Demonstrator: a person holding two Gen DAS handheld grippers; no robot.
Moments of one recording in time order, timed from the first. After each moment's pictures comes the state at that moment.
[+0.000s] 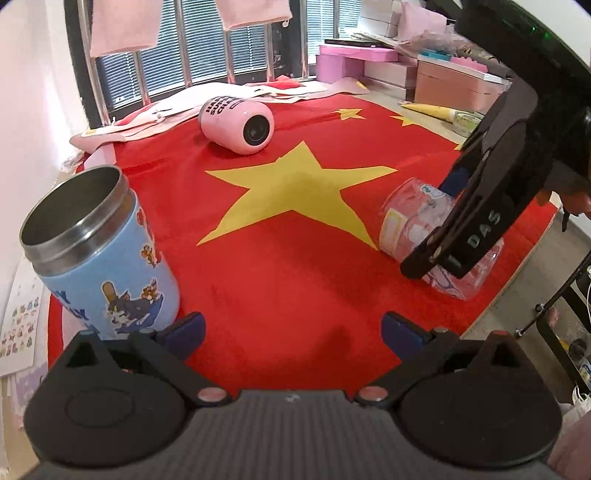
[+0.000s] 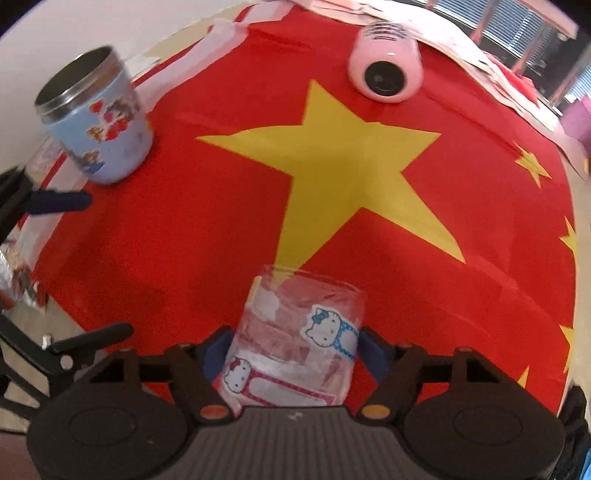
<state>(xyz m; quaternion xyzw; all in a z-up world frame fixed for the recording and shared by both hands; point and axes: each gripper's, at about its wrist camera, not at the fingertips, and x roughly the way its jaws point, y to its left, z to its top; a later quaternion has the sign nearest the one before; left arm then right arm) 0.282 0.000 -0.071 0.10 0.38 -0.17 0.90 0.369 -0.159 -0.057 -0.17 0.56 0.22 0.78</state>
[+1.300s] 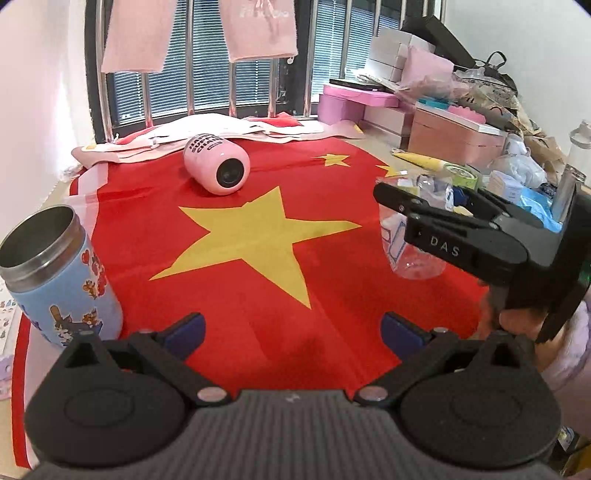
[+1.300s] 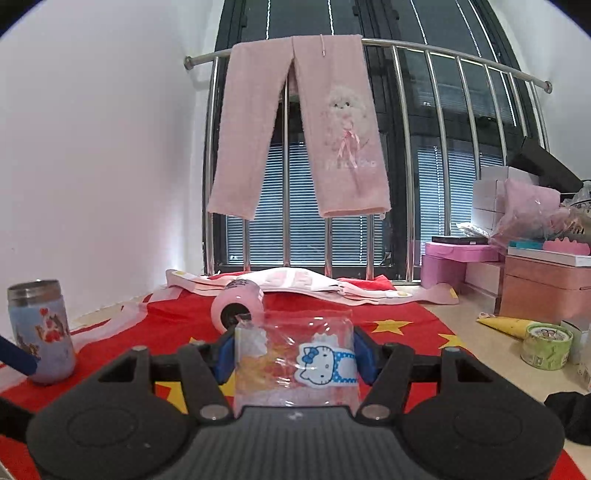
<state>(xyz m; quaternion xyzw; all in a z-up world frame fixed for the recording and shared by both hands) 0.268 -0.058 -0.050 0.04 0.33 -0.15 0.93 0.289 -0.285 -0.095 0.01 0.07 0.13 0.99</state>
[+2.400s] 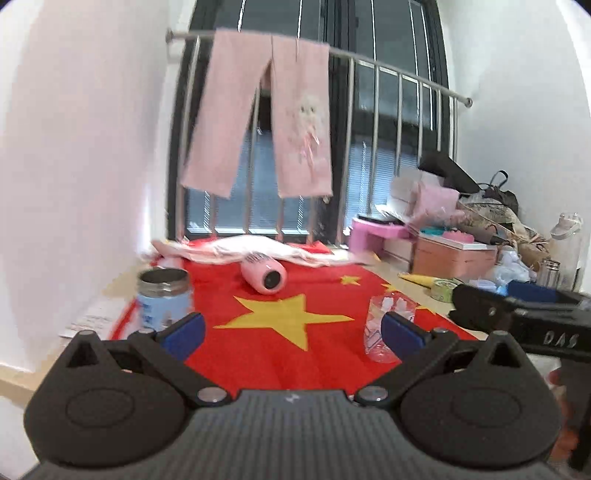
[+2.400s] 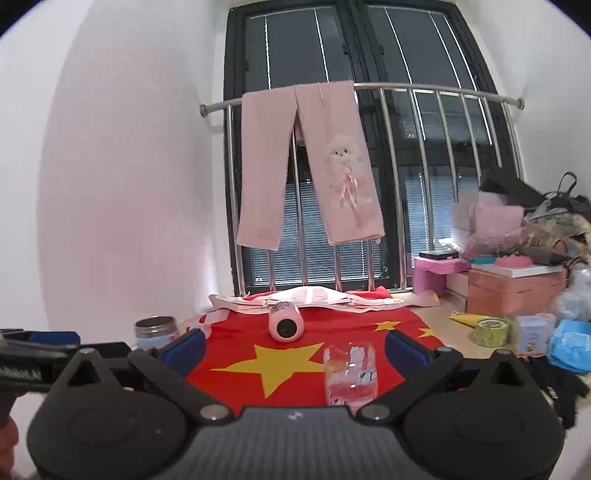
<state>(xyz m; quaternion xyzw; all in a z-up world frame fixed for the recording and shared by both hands) 0.049 -0.046 0.000 -0.01 0.11 -0.06 0.99 0.048 -0.284 -0.019 0.05 0.06 0.12 0.99</state>
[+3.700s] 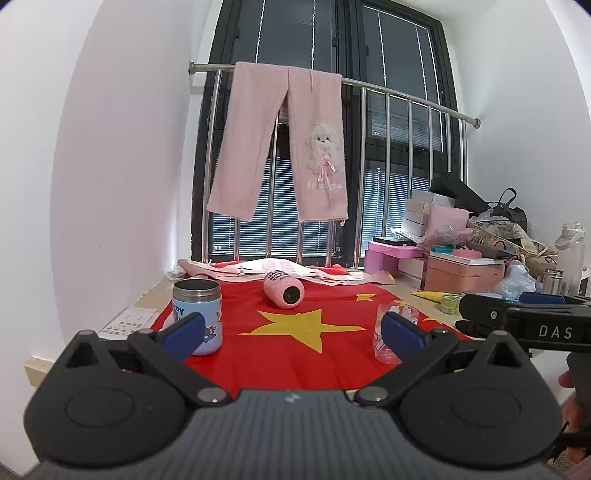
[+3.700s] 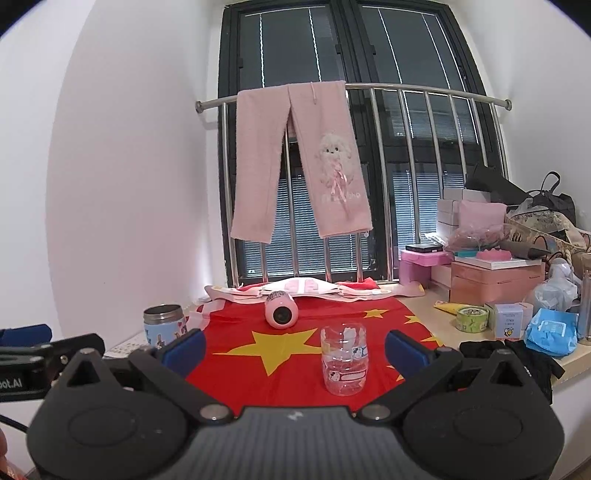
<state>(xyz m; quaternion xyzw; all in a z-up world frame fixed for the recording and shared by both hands) -0.002 -0.040 -0.004 -0.01 0.07 -0.04 1.00 0.009 -0.279 -0.022 0.05 0.07 0.10 0.99</state>
